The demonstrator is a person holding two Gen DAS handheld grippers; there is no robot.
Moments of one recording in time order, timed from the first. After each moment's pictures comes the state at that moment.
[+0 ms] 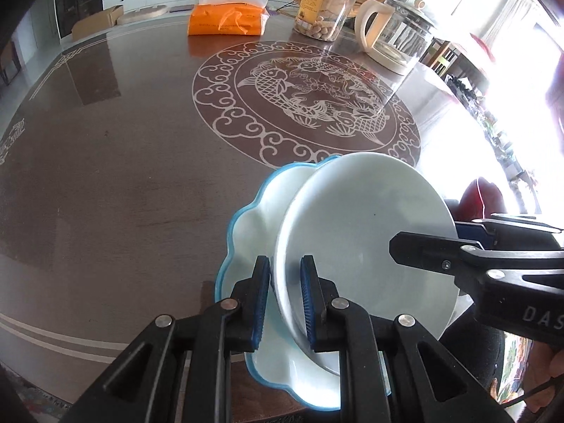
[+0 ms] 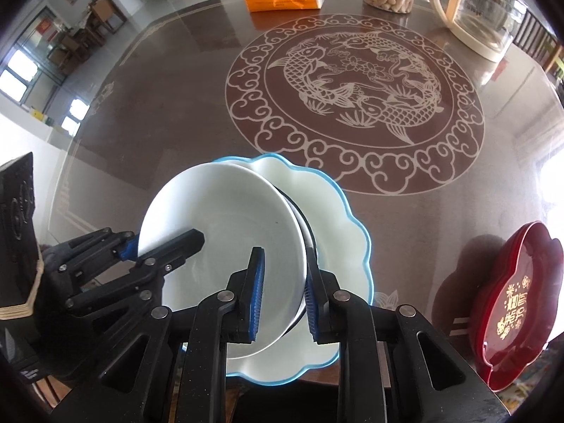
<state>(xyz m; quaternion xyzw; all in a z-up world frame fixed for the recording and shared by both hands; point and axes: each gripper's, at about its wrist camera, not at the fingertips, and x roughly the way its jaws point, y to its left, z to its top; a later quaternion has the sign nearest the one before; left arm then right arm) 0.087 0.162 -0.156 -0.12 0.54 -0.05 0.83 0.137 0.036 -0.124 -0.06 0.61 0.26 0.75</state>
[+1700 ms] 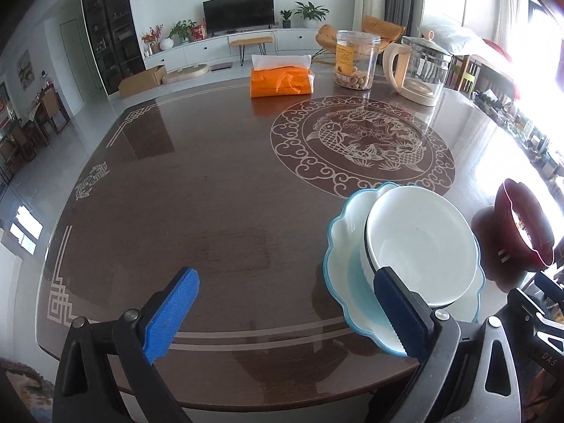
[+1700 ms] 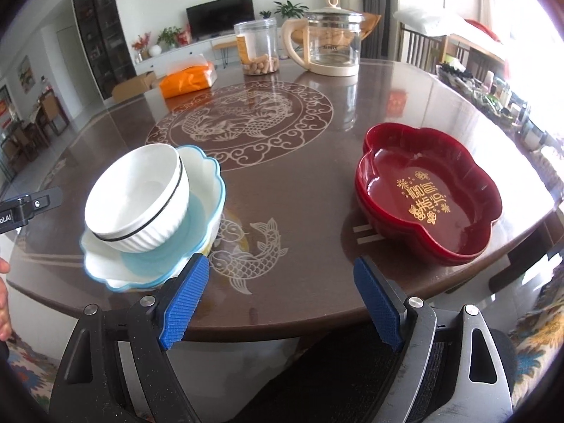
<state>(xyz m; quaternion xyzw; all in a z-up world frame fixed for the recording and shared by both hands) 0.026 0.191 -0.112 -0.02 0.45 0.06 0.89 0.012 -0.081 -0.130 -0.01 0.42 0.09 0.90</state>
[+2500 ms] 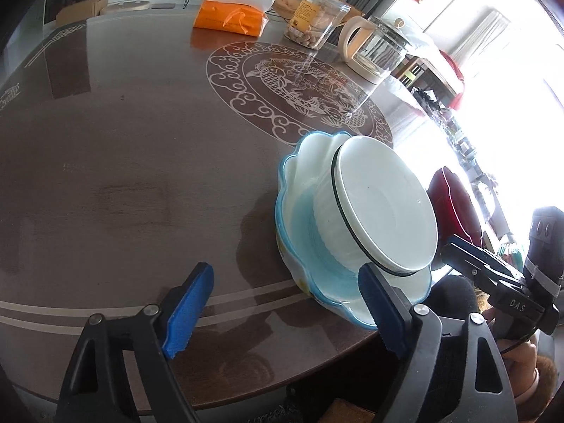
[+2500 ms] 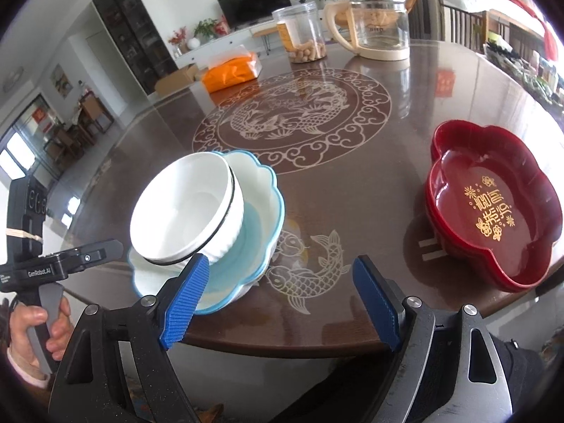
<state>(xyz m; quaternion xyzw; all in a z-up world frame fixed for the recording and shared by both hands) 0.040 0.215 -0.167 -0.18 0.51 -0.12 0.83 0.047 -0.060 -0.133 0.04 0.47 0.20 0.86</state>
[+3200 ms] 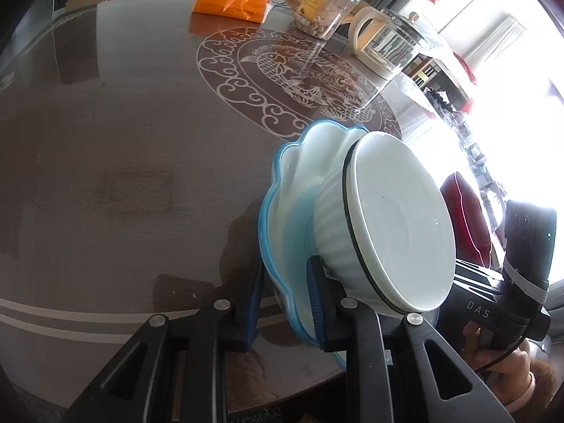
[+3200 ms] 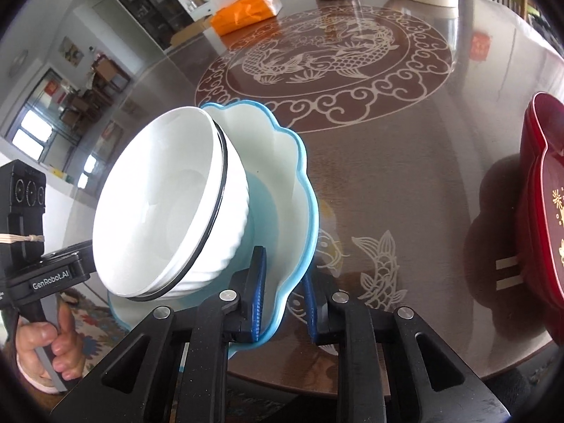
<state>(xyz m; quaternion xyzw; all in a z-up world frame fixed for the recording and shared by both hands) 0.060 0.187 -0.176 -0.19 0.52 -0.10 0.83 0.085 -0.042 -0.179 0.04 0.54 0.26 0.80</state>
